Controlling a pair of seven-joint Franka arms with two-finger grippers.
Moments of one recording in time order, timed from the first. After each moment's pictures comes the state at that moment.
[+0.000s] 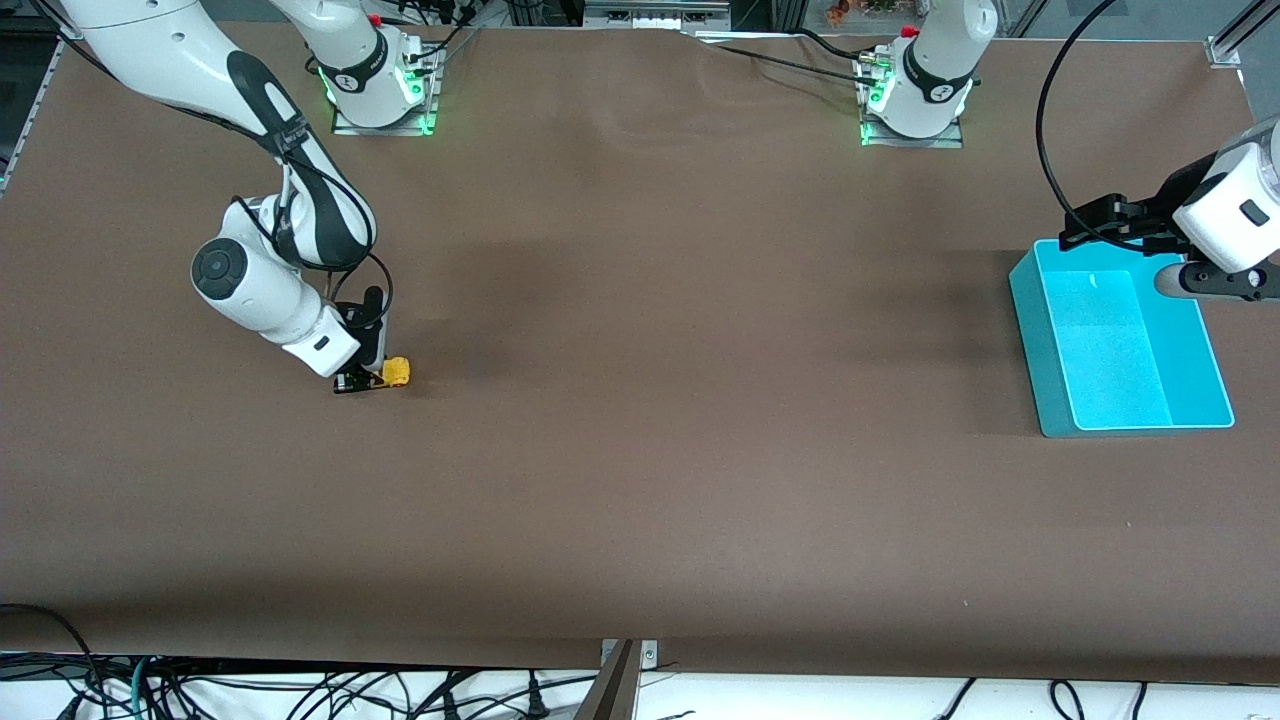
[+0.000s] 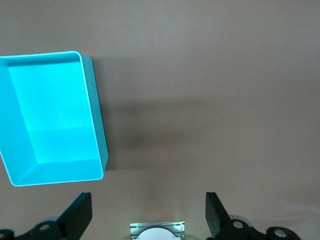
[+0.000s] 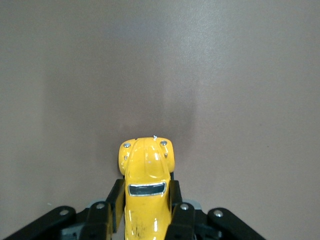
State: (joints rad) left arm 0.06 0.10 -0.07 -1.51 -0.03 1.40 0.02; right arm -0.07 0.42 0.20 -2.19 0.04 2.66 -1.56
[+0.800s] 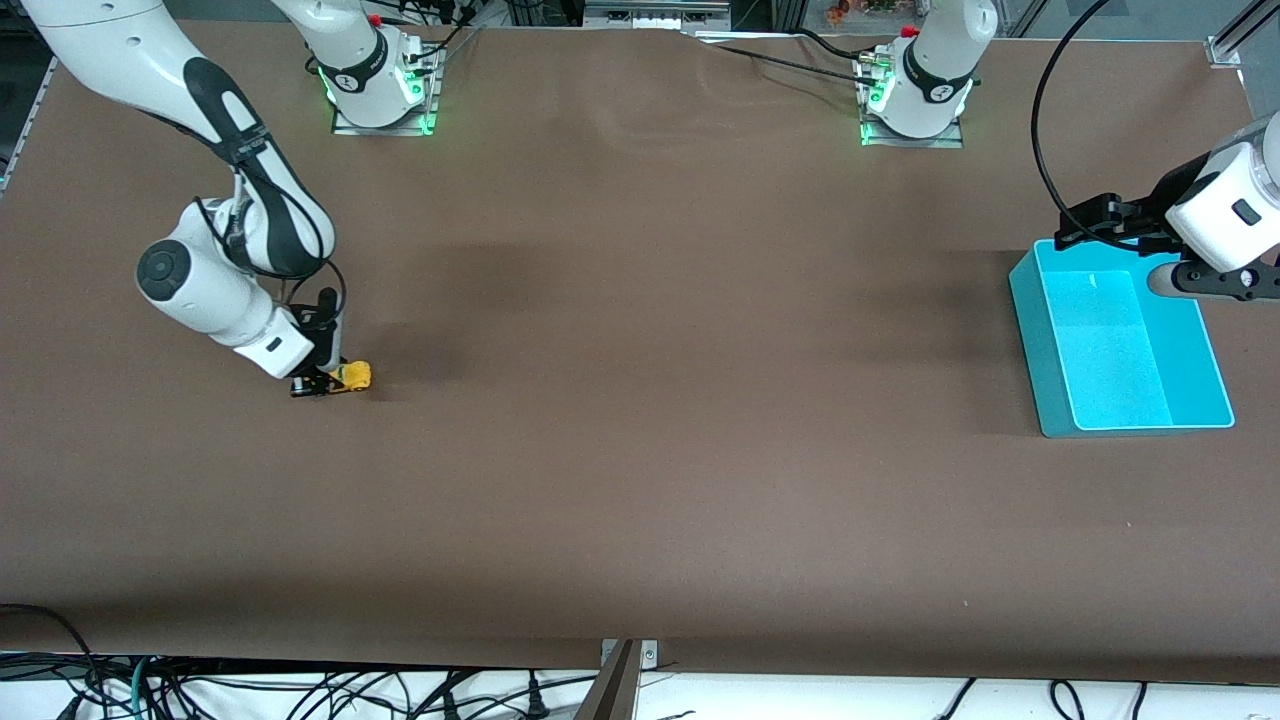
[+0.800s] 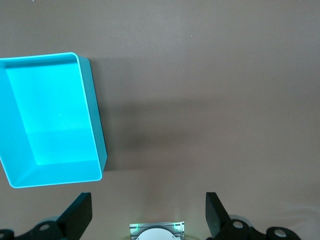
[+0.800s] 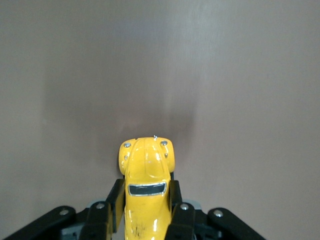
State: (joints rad) left arm 0.05 0.10 -0.08 -1.51 -0.03 1.40 0.02; right arm -0.22 0.42 0.20 -2.19 0.04 2.67 -1.76
